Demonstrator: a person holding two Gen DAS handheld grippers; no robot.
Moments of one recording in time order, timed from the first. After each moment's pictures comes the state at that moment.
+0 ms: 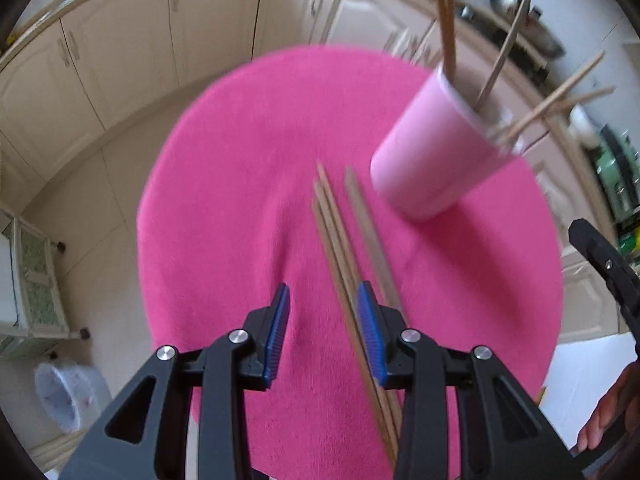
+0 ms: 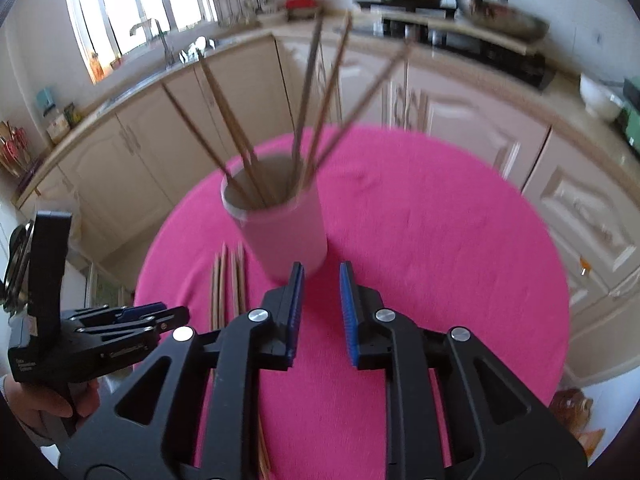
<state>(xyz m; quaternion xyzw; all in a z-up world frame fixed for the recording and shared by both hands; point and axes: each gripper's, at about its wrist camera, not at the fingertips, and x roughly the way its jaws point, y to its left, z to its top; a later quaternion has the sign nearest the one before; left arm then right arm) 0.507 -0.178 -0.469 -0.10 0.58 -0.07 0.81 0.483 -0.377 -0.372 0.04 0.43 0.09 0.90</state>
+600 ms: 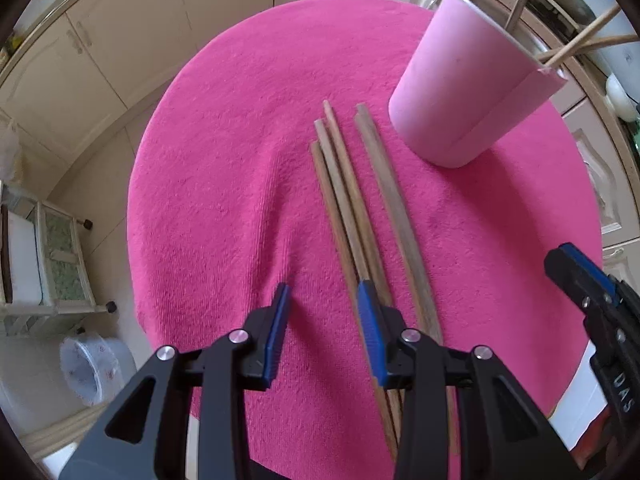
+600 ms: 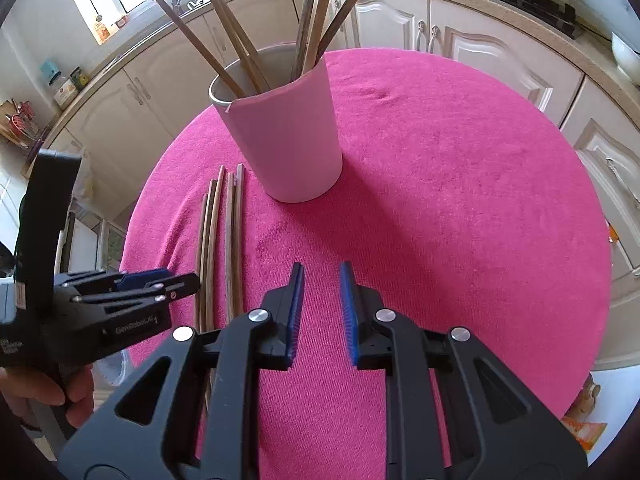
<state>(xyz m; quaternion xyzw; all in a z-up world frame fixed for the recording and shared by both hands) 0.503 -0.210 -0.493 -0.06 0.63 -0.02 0.78 0.487 -0.376 -0.422 0.04 0.50 0.13 0.85</state>
